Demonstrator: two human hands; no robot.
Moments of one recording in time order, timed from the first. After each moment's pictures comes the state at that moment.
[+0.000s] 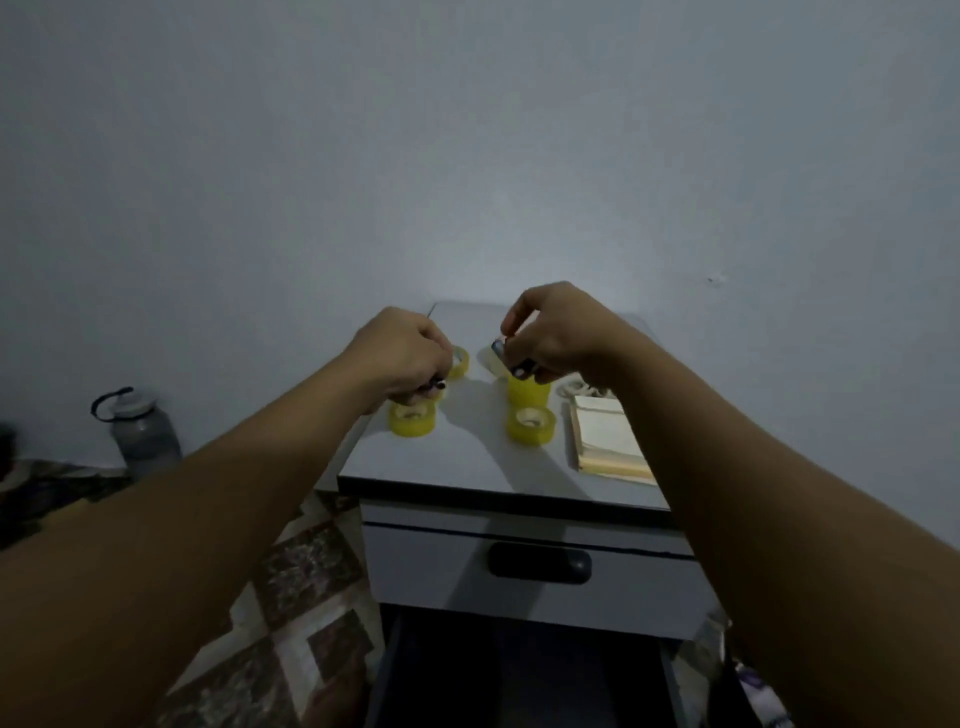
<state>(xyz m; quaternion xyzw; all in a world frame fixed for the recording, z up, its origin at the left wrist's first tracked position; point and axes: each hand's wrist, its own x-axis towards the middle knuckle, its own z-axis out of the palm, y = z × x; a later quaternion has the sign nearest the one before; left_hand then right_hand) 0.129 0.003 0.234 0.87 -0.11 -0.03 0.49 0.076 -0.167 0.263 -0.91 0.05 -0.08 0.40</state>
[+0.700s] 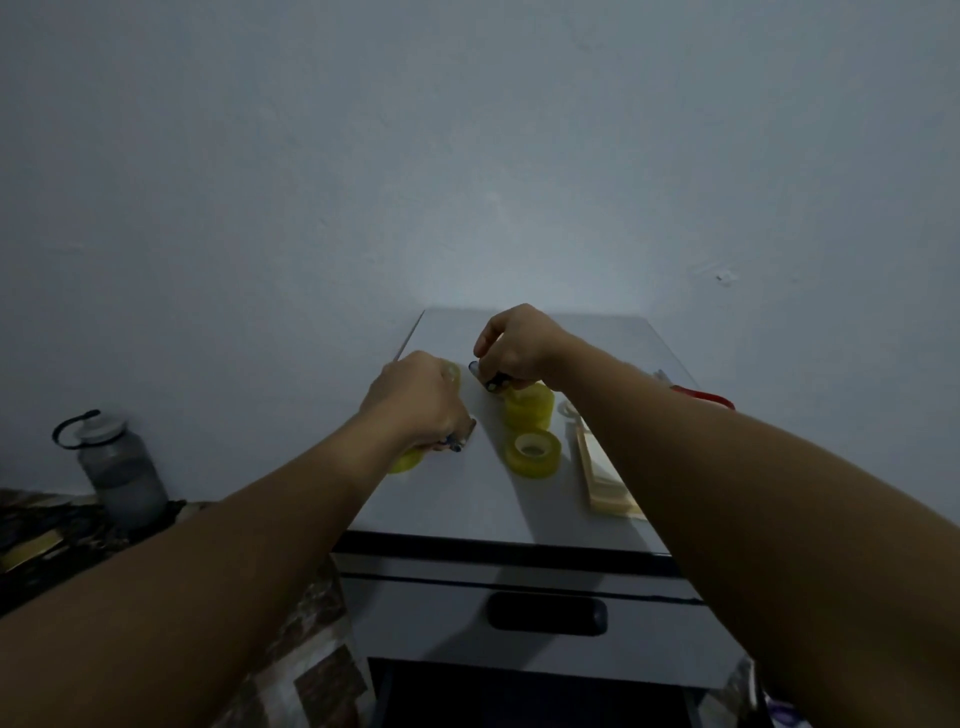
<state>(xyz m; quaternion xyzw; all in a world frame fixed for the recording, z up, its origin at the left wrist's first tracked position) 0.175 -0.038 0.193 0.94 -0.12 0.00 0.31 0.188 -0.189 0.220 -0.93 0.07 -0.06 0.36</state>
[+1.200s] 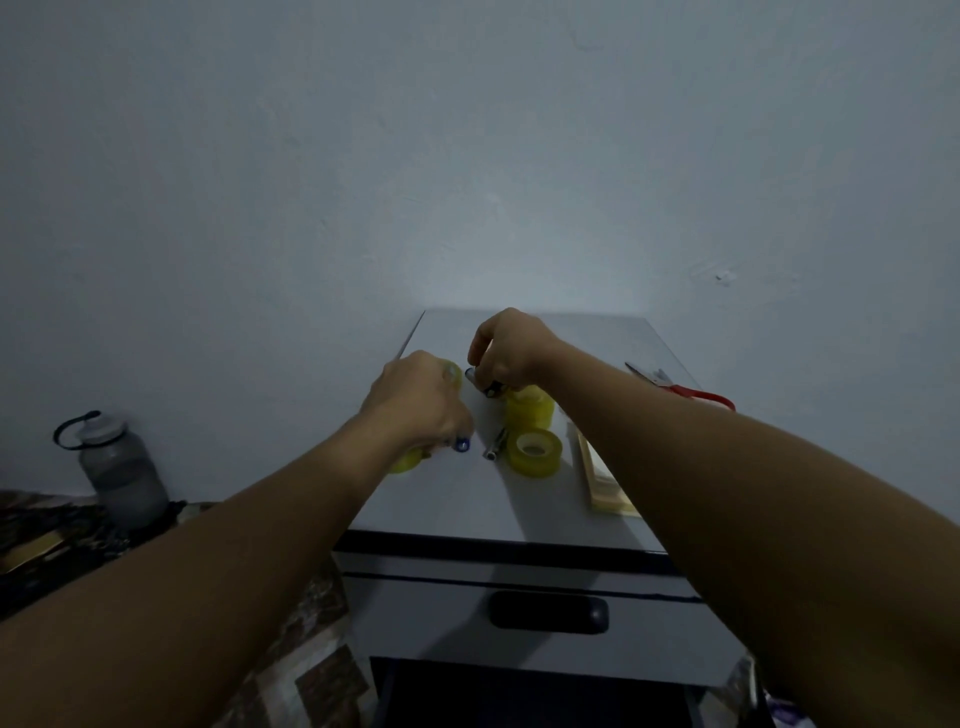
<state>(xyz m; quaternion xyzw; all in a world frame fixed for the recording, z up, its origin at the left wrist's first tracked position) 0.175 -0.036 0.194 0.94 -0.12 -0.01 0.31 0.192 -0.180 0.219 -0.96 0.05 -0.06 0.26</state>
